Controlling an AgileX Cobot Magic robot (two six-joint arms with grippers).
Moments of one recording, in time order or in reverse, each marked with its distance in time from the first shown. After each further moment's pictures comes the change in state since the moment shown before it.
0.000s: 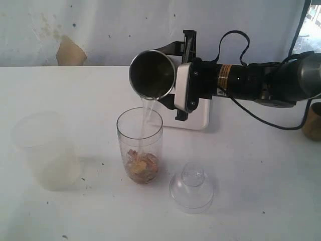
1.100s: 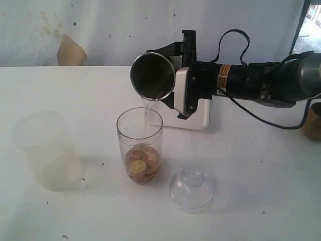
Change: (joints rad) left arm 0.000 0.000 0.000 0.000 0.000 0.000; right arm 0.002 0.000 0.000 0.019 0.036 -0.114
